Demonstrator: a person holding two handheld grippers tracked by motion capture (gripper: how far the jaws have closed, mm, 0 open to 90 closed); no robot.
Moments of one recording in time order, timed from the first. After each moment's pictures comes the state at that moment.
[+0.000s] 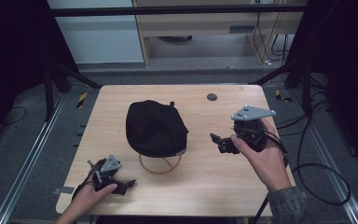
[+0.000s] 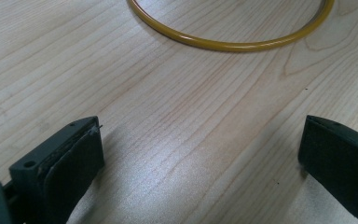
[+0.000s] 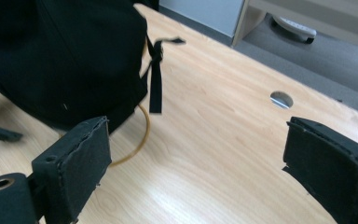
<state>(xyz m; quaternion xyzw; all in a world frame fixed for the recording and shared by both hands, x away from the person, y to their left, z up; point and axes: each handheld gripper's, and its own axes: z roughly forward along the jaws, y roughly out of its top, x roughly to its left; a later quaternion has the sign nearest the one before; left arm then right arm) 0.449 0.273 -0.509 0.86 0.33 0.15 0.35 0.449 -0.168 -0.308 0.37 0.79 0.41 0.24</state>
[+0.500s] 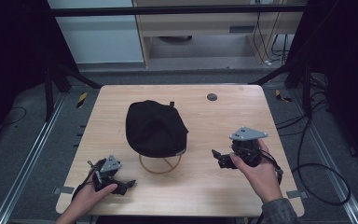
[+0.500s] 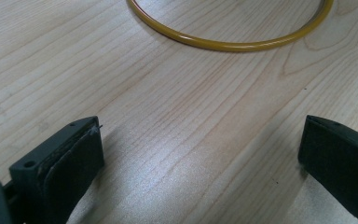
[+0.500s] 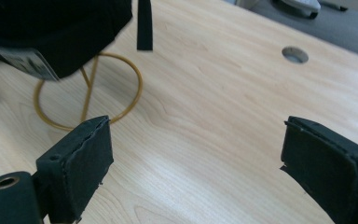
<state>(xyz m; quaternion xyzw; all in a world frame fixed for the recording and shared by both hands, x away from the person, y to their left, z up) 0.449 0.273 -0.509 0.86 0.33 0.15 0.35 0.446 -0.175 -0.386 0.40 0.79 0.40 0.23</state>
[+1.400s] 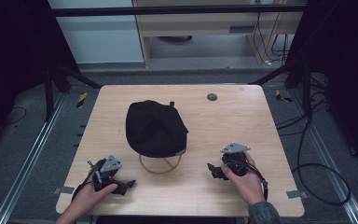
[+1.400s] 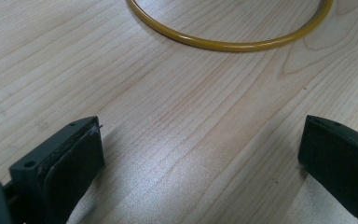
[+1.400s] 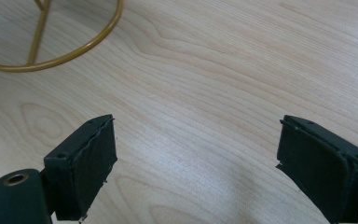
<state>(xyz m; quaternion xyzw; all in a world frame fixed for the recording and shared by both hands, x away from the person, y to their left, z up) 0.449 0.273 -0.509 0.86 0.33 0.15 0.35 0.463 -0.167 -0.480 0.44 0.80 0.36 0.19</state>
